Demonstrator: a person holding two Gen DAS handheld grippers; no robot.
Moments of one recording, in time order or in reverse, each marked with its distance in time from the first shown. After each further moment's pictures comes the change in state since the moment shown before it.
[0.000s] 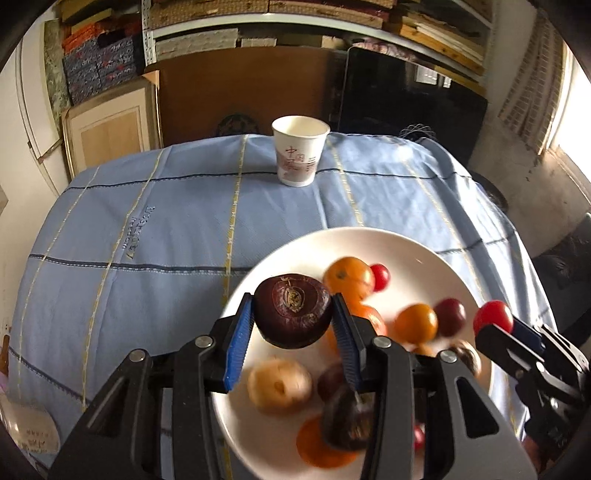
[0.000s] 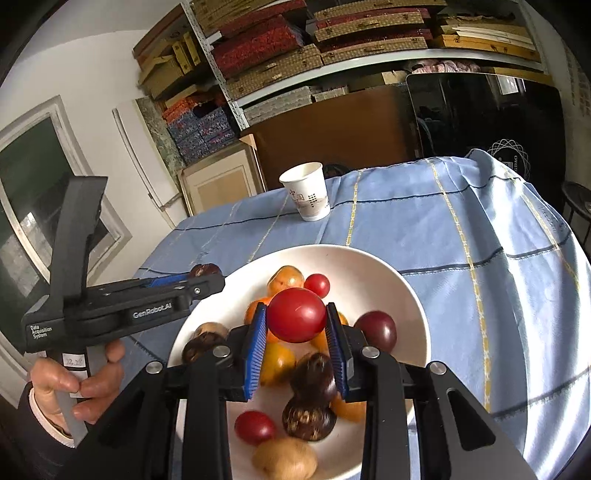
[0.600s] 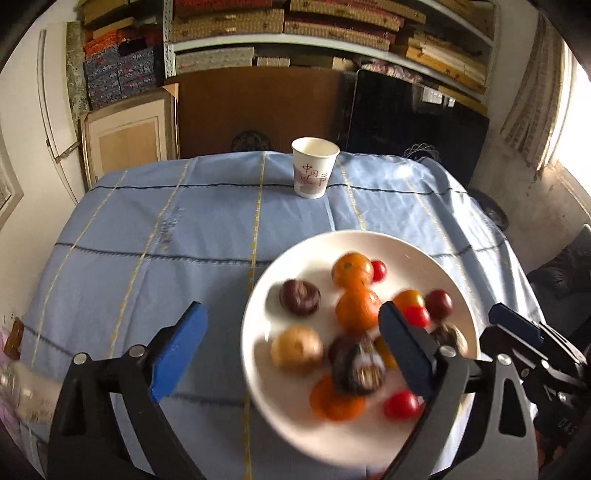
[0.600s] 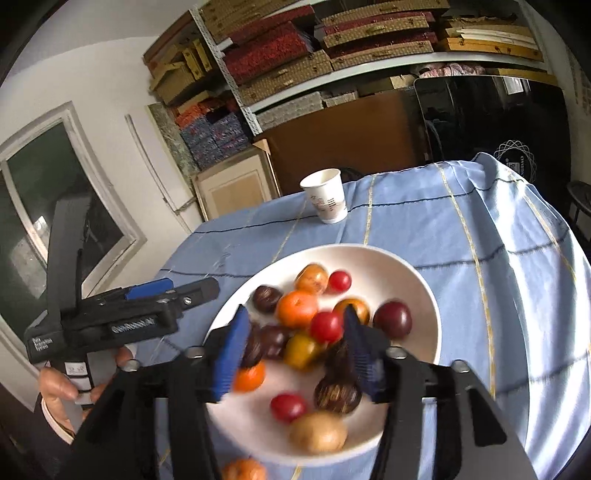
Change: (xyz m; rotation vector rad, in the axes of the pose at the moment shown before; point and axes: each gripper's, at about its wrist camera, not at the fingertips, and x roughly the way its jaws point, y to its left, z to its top) left arm -0.070 0.014 -0.040 -0.031 -0.092 0.009; right arm -0.040 0.020 -0.014 0.000 -0.025 0.057
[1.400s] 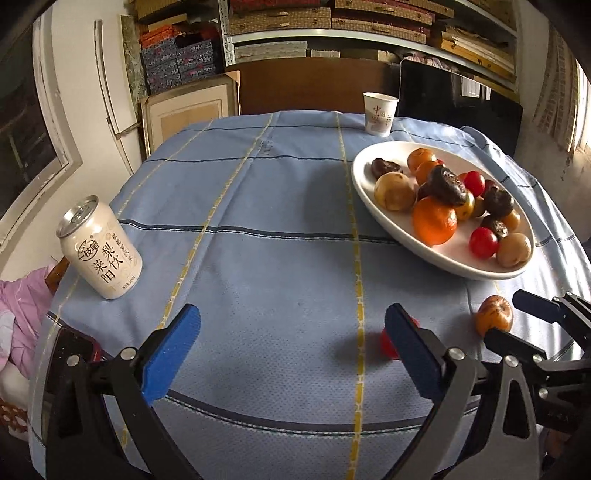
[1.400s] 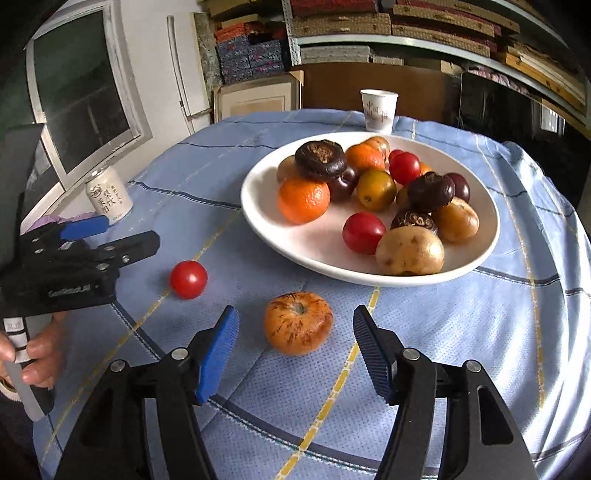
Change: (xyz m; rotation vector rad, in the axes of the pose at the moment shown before) left arm -0.054 0.059 -0.155 -0.034 0.001 0.205; right arm 0.013 0.072 -0.123 -0.266 0.222 -0.101
